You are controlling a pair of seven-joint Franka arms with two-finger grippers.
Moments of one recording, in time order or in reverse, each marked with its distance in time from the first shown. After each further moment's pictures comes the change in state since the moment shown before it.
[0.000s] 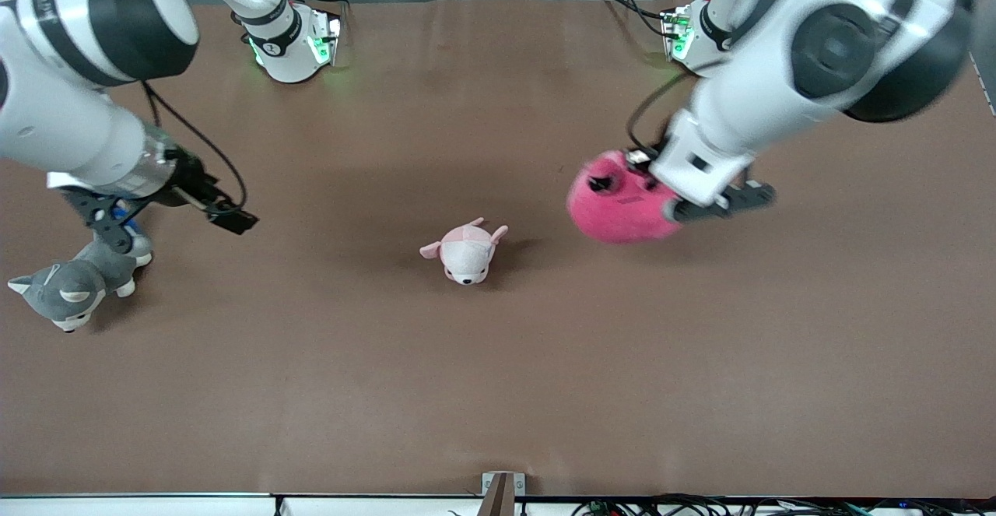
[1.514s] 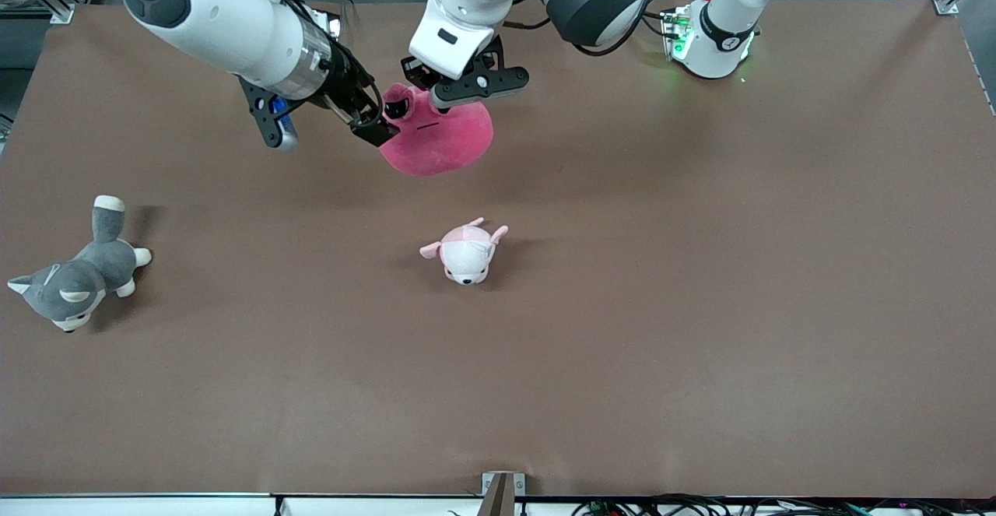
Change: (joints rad) left arm -0.381 0.087 -0.029 0.004 0.000 0.401 -0.470; right arm 0.282 -0.144 0.000 -0.156 0.273 0.011 0.550
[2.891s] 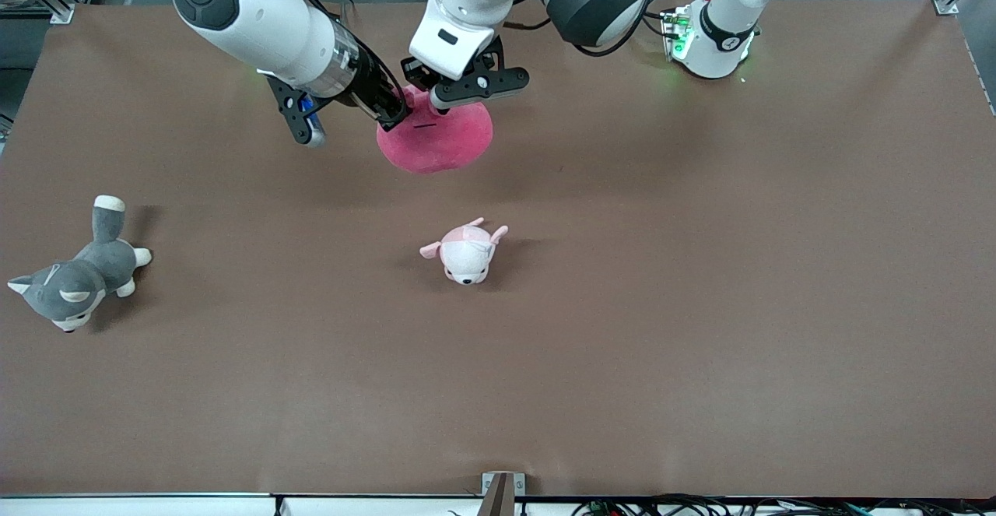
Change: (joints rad) left arm 0.000 0.000 0.003 0.000 0.000 0.005 0.000; right arm 0.050 -0.005 -0.008 -0.063 0.002 0.073 0.001
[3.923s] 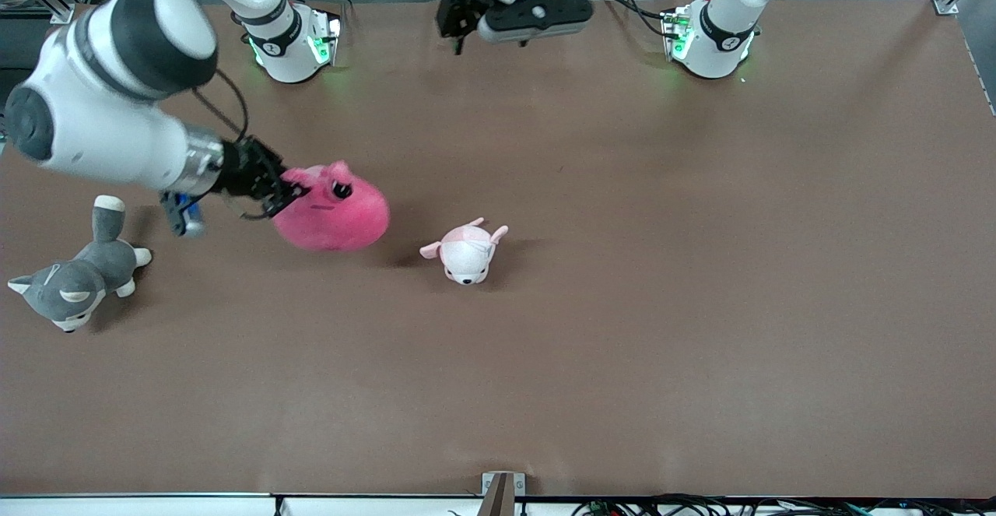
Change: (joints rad) left arm 0.108 -0.211 0.006 0.017 0.004 -0.302 0.169; right arm -0.396 0.139 -0.035 -0.040 -0.008 0.038 -0.462
